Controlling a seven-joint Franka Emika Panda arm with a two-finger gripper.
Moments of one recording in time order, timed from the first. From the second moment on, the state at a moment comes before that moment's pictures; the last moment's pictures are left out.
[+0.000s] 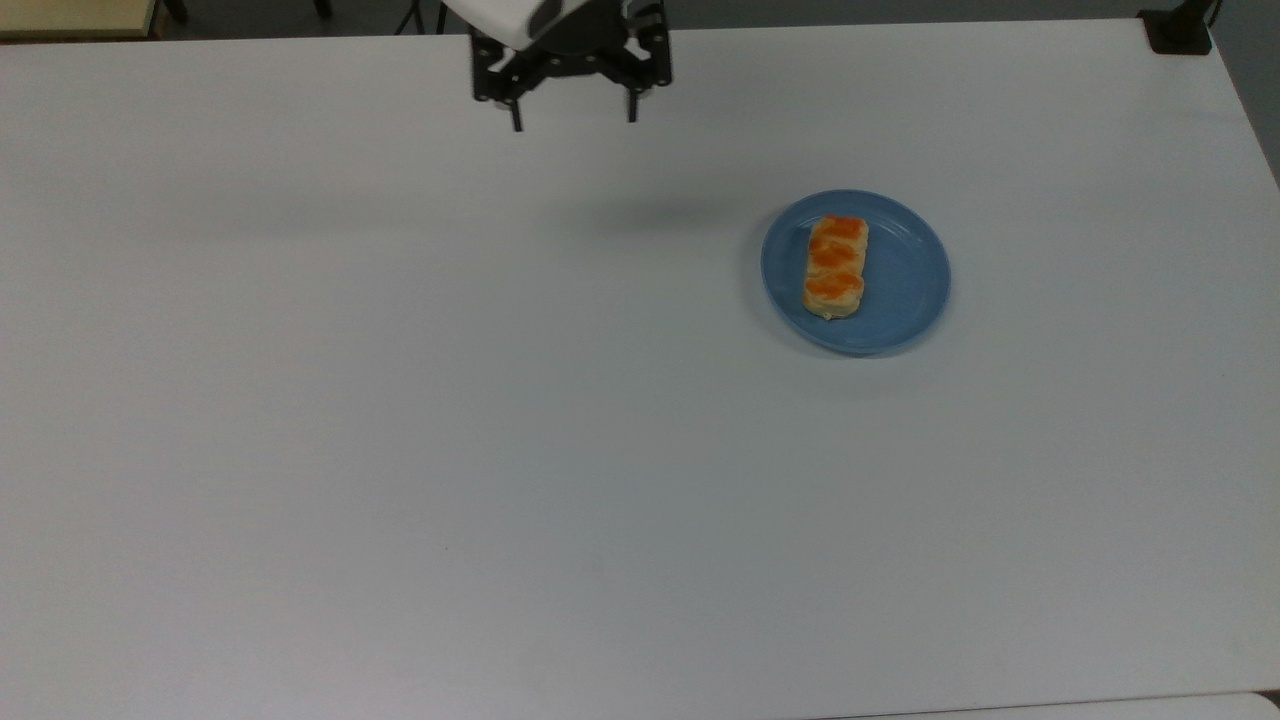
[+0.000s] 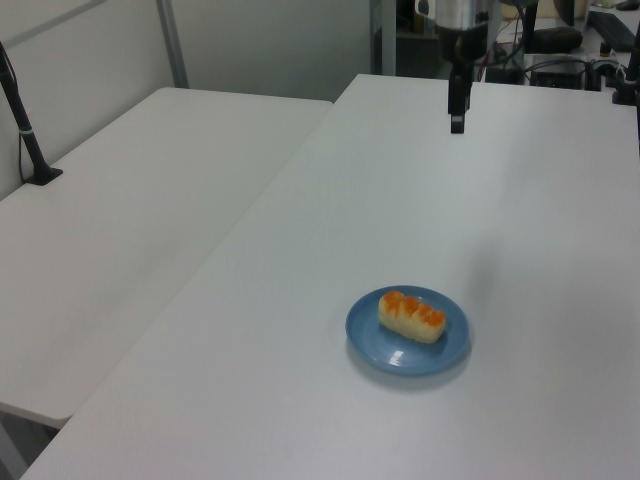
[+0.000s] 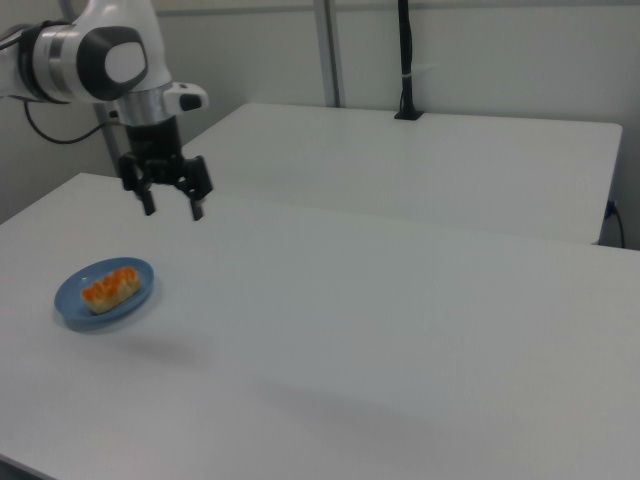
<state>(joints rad) 0.10 0.06 0.03 -1.69 -0.03 1.72 -0.03</state>
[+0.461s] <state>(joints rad) 0.14 0.10 0.21 -1.74 0.07 1.75 0.17</state>
